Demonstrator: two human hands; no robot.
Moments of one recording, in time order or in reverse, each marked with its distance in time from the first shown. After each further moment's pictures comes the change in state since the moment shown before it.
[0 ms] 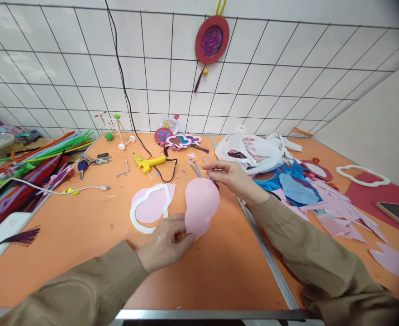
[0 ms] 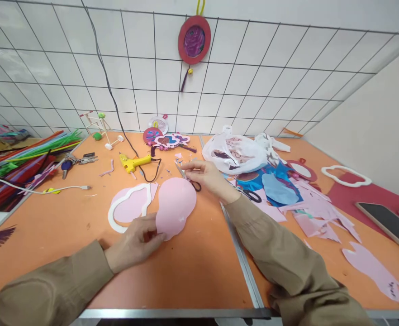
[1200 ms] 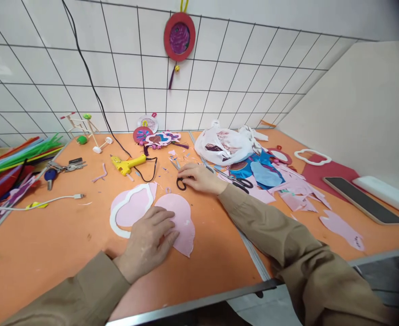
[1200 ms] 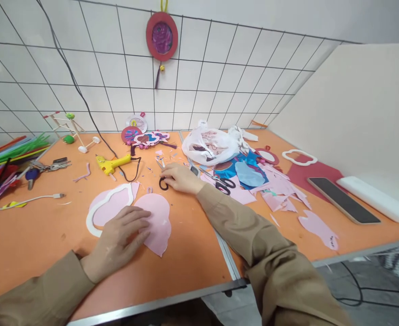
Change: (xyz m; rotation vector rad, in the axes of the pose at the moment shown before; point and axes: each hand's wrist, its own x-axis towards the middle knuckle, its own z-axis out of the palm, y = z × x) left_hand -0.004 -0.007 -0.002 0.450 0.165 0.343; right_hand 0.016 0.034 0.000 -0.902 -0.188 -0.429
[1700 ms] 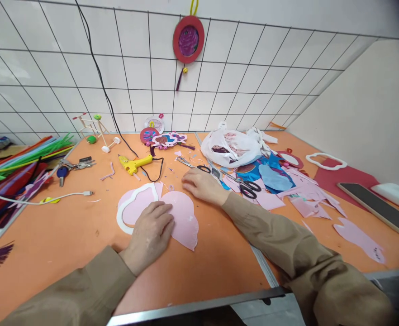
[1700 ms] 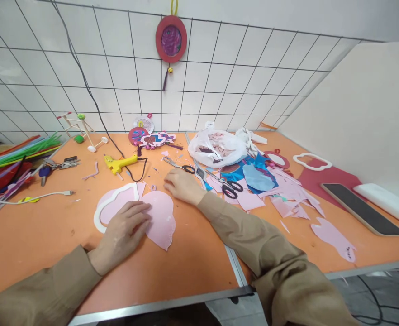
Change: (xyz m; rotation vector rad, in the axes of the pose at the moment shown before) left_hand 0.002 -0.013 0.002 0.180 0.045 -0.028; right_hand -0.005 -0.029 0.010 -0.136 -0.032 0.112
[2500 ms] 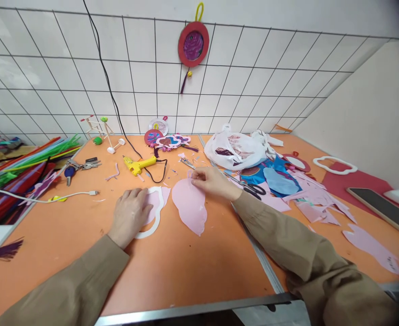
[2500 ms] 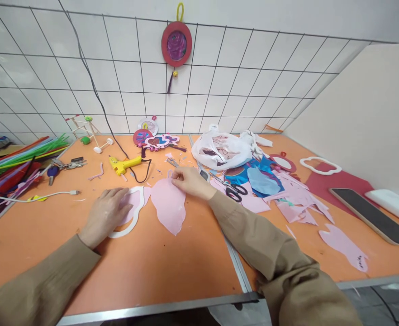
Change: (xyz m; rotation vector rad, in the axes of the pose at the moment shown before) left_hand 0.009 -0.047 -0.029 0.402 -0.276 -0.465; right_hand 0.004 0.007 -0.020 0.415 0.042 0.153
